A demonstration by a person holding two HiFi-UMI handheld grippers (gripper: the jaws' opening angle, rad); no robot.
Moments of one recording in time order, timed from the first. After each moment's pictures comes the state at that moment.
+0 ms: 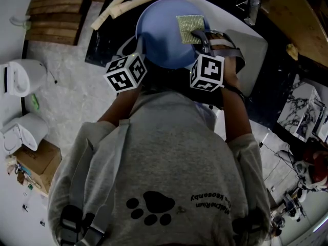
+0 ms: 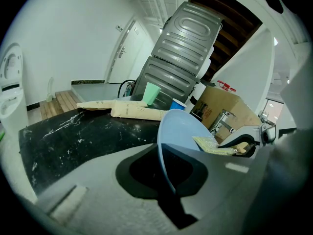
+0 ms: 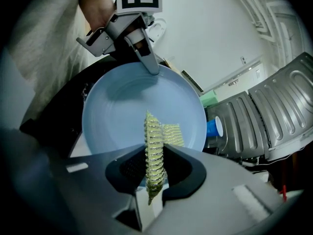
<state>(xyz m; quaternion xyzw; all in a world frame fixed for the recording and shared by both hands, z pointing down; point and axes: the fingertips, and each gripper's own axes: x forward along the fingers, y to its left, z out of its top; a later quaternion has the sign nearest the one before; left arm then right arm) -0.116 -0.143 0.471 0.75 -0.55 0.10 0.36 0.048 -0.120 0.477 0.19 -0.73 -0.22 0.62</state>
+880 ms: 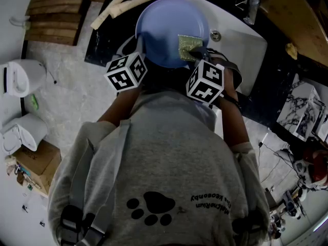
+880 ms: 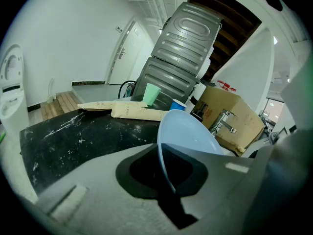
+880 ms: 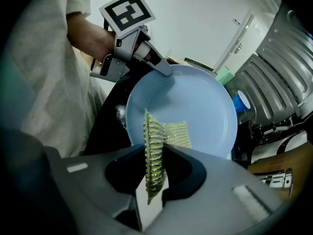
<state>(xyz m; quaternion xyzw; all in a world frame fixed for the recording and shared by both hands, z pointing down) -0.116 -0.143 0.469 0.75 -0.55 0.10 0.36 0.037 -0.043 0.486 0.15 -0.78 0.02 0.61</state>
